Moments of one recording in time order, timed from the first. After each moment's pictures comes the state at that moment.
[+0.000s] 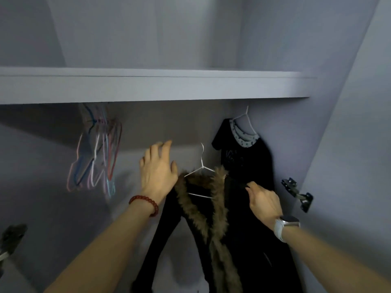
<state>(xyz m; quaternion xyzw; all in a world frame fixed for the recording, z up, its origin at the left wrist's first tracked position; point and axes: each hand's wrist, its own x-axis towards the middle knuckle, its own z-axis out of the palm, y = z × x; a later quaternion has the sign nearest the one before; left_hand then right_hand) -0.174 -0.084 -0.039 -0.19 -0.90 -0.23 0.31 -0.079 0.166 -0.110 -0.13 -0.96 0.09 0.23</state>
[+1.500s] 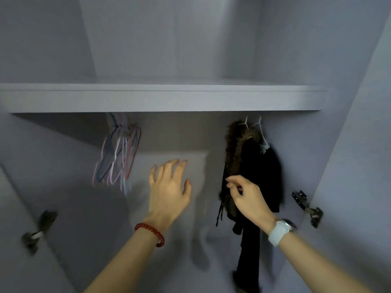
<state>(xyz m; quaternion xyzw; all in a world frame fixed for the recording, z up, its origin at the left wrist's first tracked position) -0.122 -0.081 -0.043 -0.21 -0.87 -0.19 0.41 -0.075 0.118 -0.052 -0.01 -0.90 0.37 0.21</state>
